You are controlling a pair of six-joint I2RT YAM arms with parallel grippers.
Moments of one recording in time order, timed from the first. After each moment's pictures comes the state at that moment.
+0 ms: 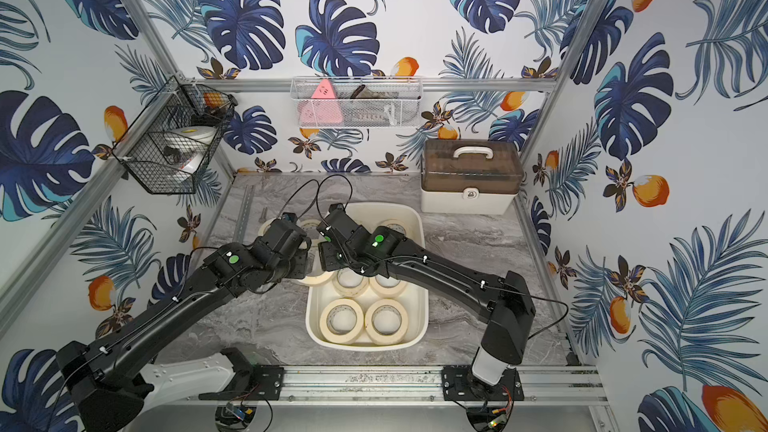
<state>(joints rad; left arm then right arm) -0.63 1.16 1.14 -1.01 -0.36 -0.54 1.04 1.67 1.57 -0.74 0.19 0.62</state>
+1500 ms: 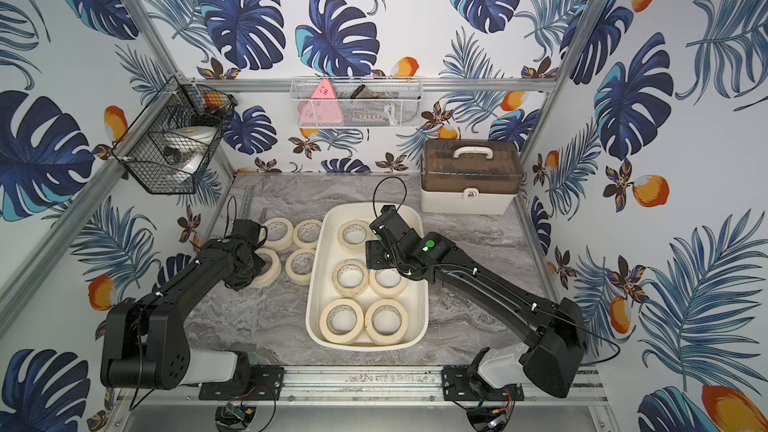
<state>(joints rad) 0.04 1.39 0.86 -0.80 -0.33 -0.98 0.85 1.38 1.25 -0.76 0.17 0.60</state>
